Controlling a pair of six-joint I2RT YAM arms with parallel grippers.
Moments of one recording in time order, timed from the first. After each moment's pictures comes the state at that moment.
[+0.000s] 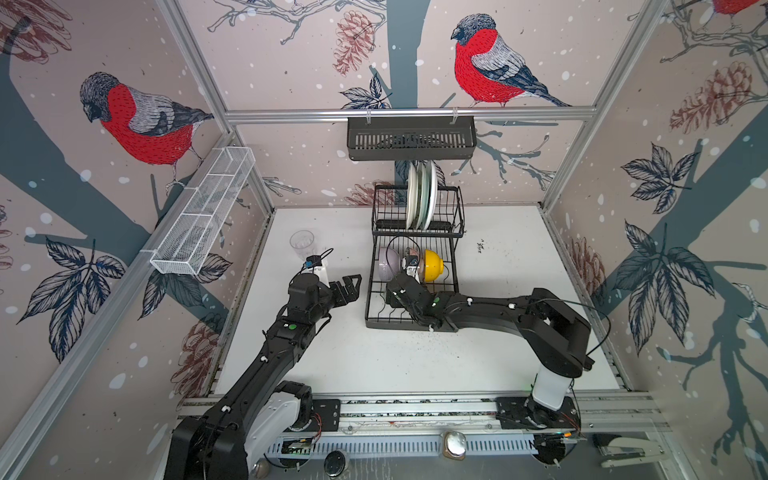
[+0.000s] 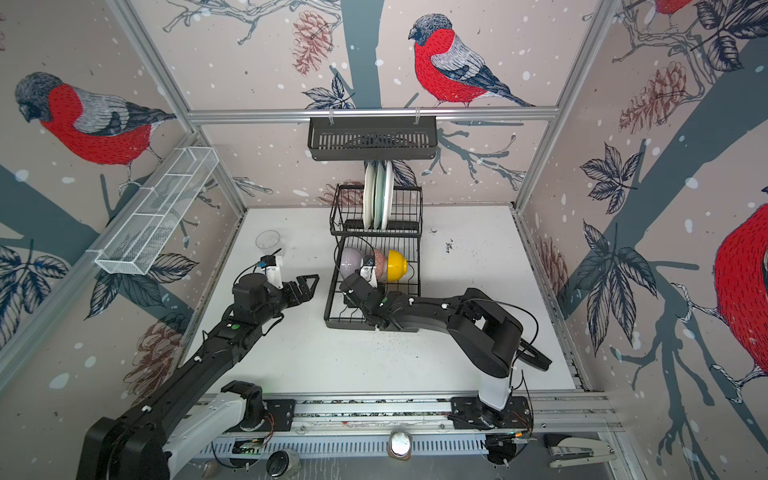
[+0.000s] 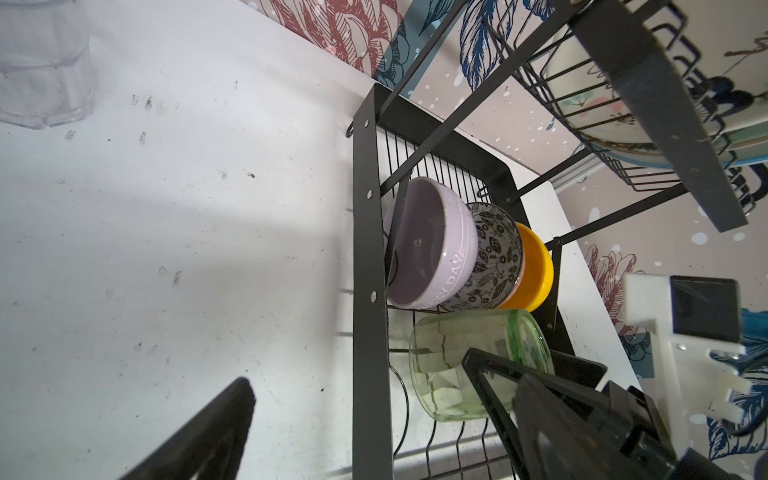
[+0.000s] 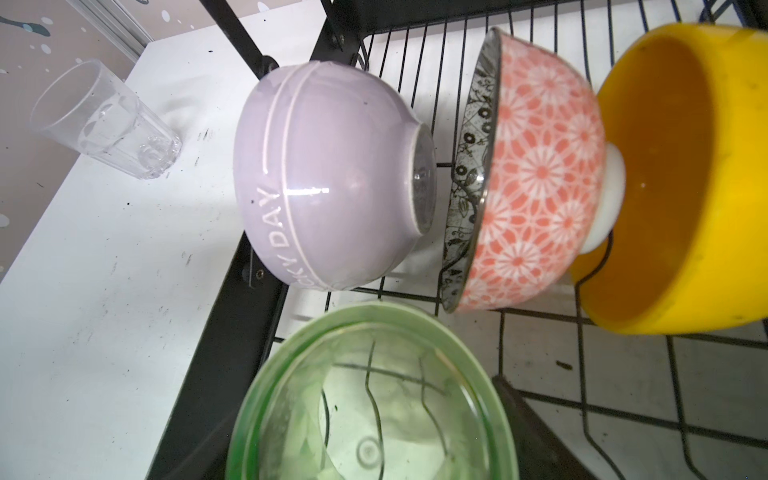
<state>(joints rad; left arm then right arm) -0.22 0.92 0.46 0.02 0.25 -0.55 1.03 1.80 1.08 -0.02 0.44 0.77</state>
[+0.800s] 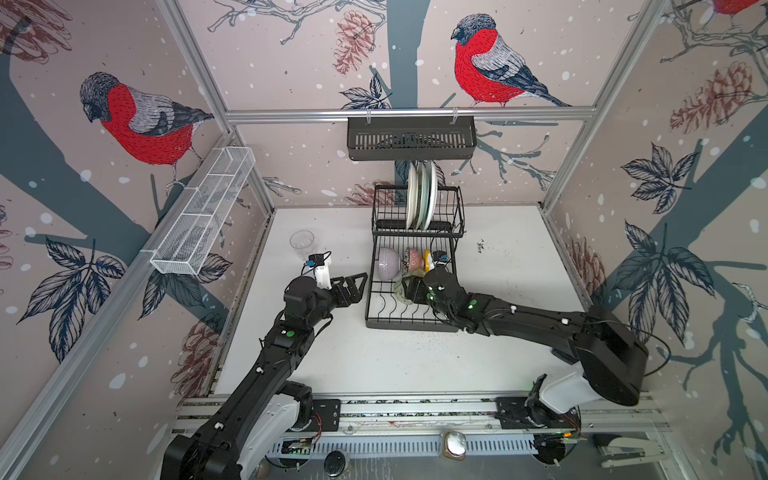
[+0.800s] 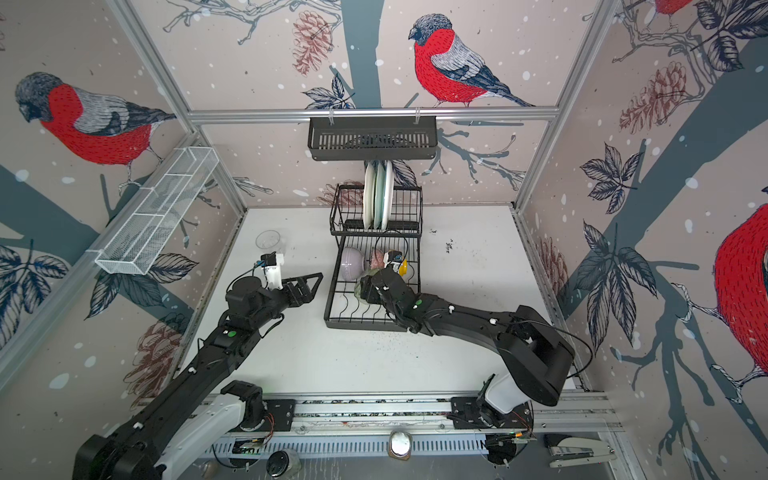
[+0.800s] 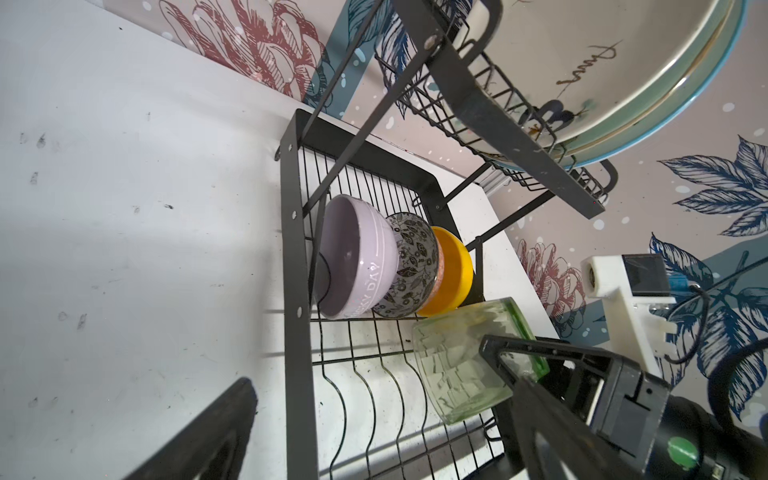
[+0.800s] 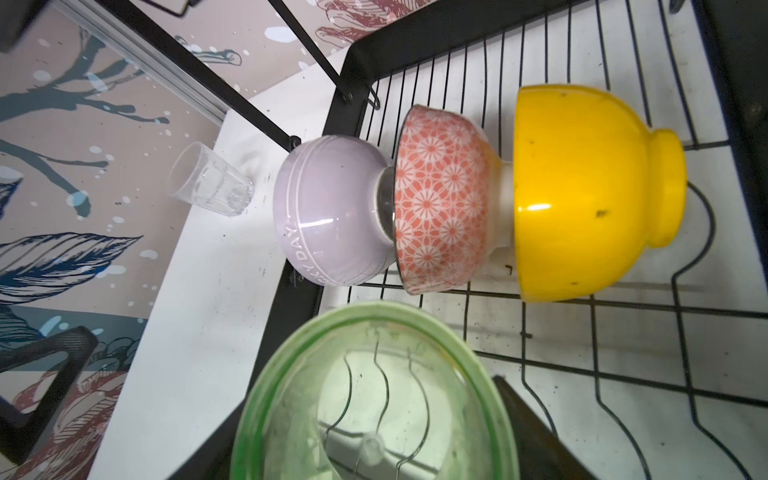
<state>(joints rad) -0.27 0.85 0.45 0.09 0.34 -0.57 0.92 1.48 0.84 0.08 0.26 0.83</state>
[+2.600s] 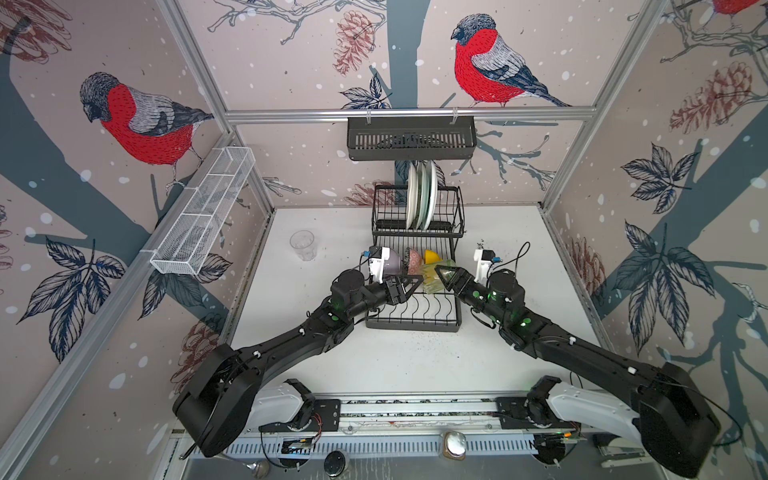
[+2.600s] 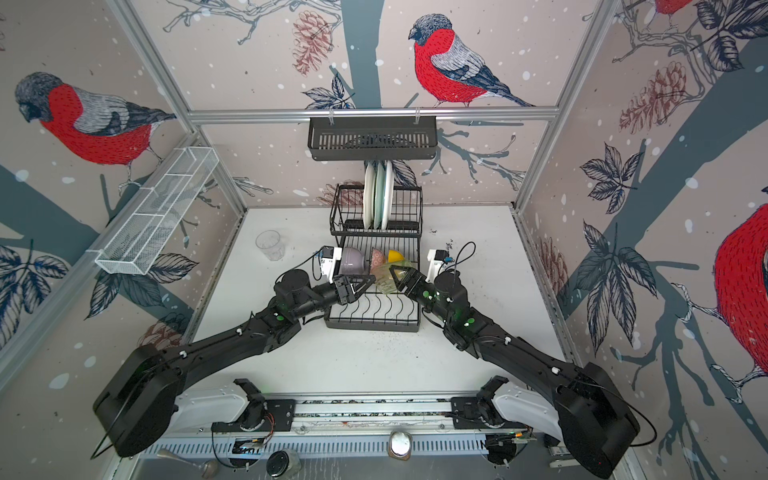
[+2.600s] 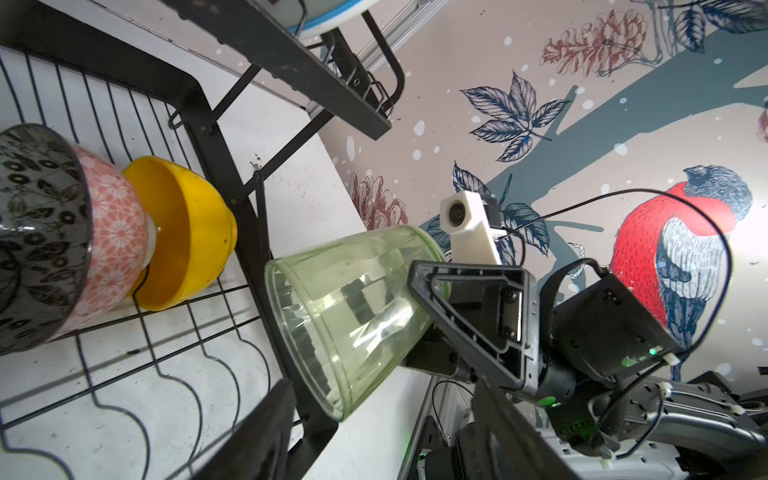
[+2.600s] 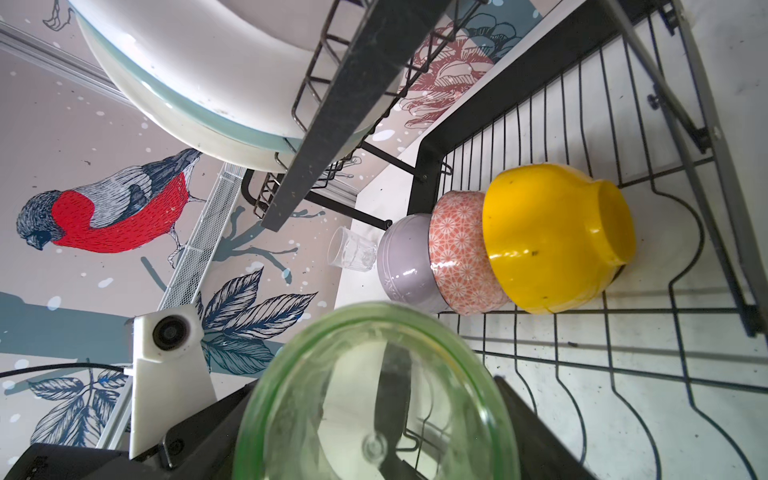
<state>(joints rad) -0.67 1.25 0.57 0.60 0.45 -0.89 0.66 1.09 0.51 0.39 -0.11 1.03</state>
